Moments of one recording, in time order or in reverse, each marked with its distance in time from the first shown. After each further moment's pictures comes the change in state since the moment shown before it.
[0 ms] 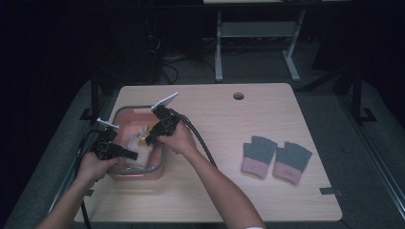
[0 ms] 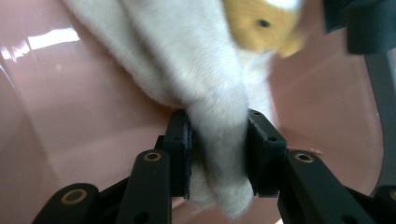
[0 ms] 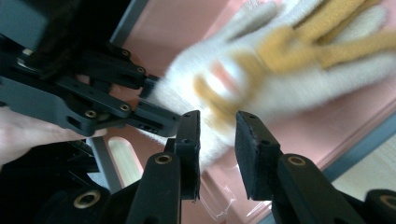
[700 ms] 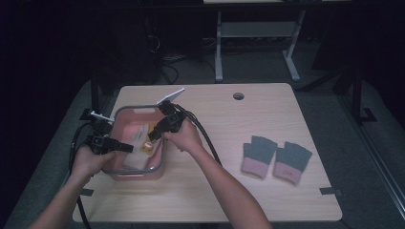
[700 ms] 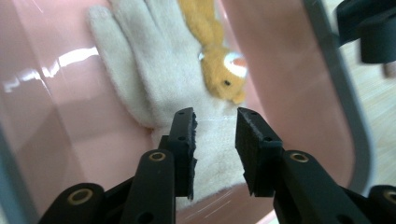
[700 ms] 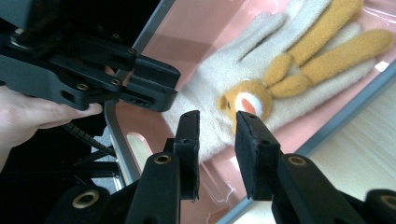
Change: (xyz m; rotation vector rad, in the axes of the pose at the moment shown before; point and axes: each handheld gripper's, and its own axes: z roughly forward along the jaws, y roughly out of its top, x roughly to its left) left arm -0.014 0.010 -0.021 -0.050 0.064 0.050; right arm 0.003 -0.006 -0.027 -0.034 0.018 -0.006
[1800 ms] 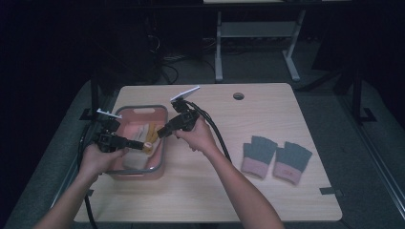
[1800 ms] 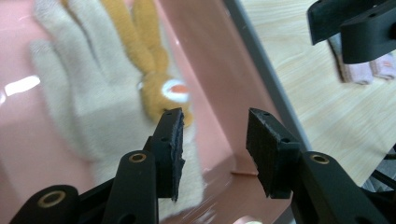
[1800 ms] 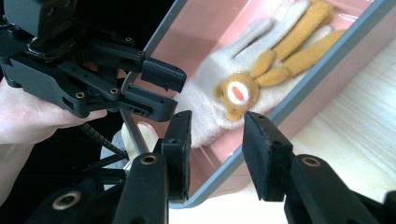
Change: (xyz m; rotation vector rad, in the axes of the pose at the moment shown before) left arm -0.029 0.008 -0.003 -0.076 -0.091 0.063; right arm -0.011 -0.019 -0.036 -0.064 0.038 -0.003
